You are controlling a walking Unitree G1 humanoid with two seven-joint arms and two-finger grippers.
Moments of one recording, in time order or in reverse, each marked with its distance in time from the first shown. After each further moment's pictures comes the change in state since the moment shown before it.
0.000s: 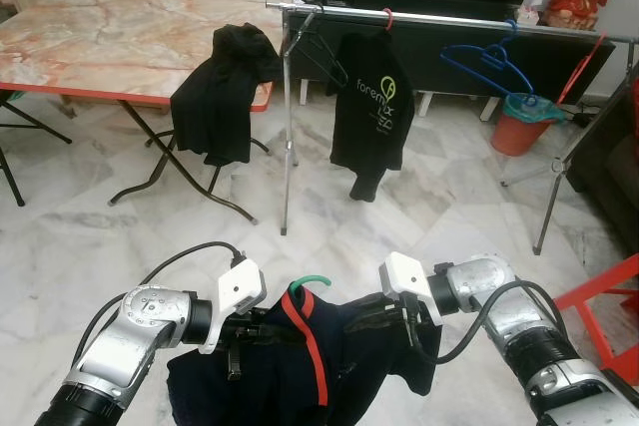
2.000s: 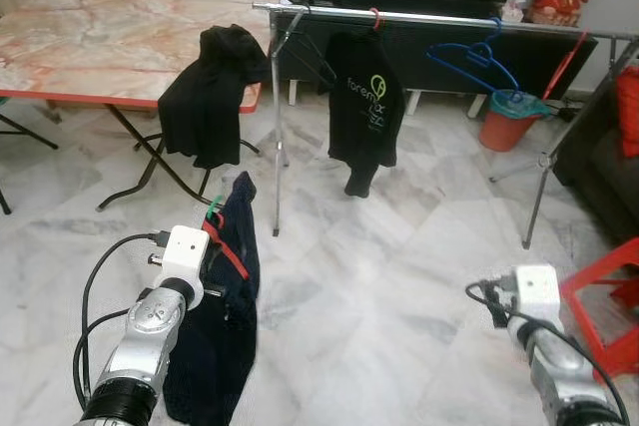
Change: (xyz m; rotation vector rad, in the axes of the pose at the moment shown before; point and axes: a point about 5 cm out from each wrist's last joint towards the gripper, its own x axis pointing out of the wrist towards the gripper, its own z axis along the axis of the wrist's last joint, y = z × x) left arm -0.030 0.061 -0.050 -0.235 -0.128 1.302; right arm -0.084 0.050 -0.143 0.780 0.160 -1.663
